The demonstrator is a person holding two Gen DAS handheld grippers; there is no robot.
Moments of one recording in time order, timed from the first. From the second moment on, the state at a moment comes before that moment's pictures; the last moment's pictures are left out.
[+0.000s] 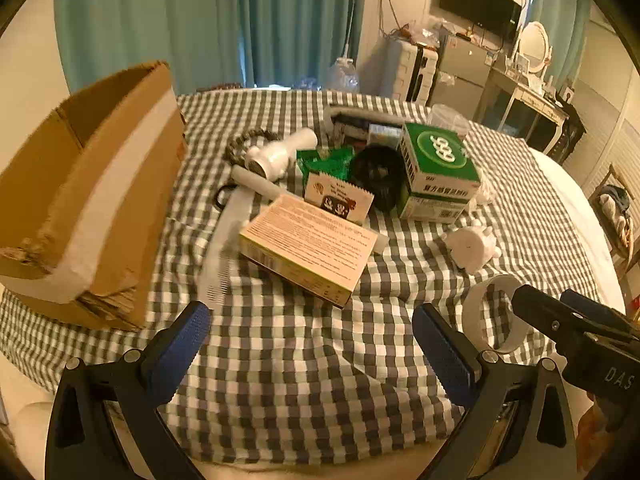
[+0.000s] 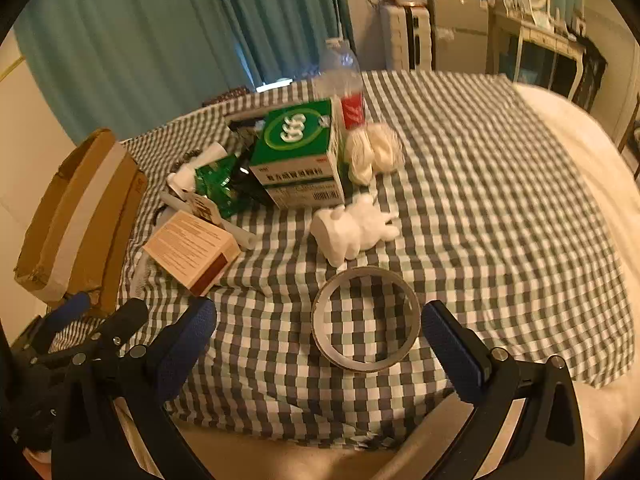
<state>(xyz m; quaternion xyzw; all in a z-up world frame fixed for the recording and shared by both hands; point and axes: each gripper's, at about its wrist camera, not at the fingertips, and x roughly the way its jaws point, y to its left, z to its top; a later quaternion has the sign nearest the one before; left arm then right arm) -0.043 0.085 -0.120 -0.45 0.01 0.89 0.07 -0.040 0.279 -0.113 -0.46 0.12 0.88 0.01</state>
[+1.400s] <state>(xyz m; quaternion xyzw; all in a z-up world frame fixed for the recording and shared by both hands) -0.125 0.084 -0.195 -0.53 -0.08 0.85 0.01 -0.067 0.319 -0.183 -0.58 0.18 0.79 0.07</state>
